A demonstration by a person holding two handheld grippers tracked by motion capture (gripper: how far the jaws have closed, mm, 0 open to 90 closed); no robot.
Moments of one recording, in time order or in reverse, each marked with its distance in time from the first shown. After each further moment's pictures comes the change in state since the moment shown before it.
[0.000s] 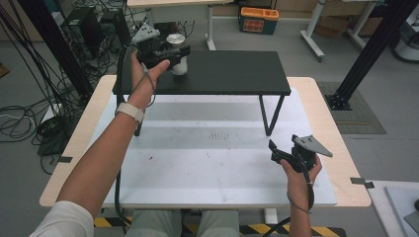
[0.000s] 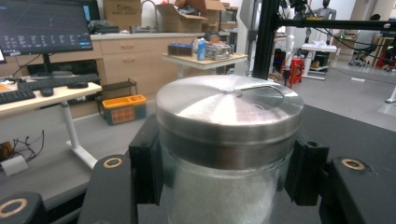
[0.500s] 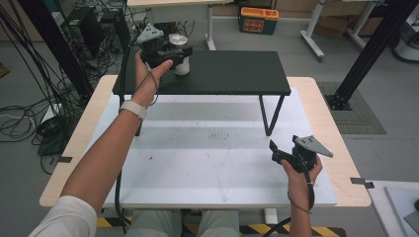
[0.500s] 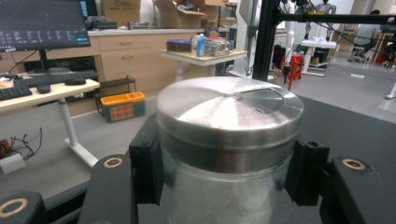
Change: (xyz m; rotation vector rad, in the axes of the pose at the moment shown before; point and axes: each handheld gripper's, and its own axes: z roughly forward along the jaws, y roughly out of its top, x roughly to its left) left arm 0.005 -0.005 0.013 0.017 -0.007 0.003; right arm -0.002 -0.001 0.001 0.007 -0.003 0.005
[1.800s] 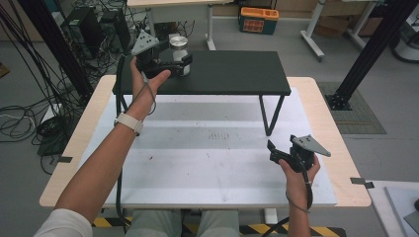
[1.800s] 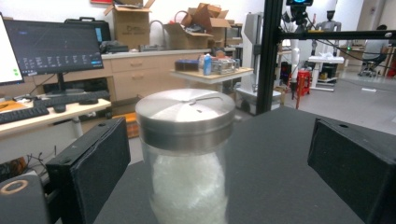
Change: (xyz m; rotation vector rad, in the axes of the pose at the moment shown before) left arm -0.030 -0.016 -0.031 -0.089 0.038 0.019; right arm 0.003 0.002 0.002 0.001 0.013 -0.005
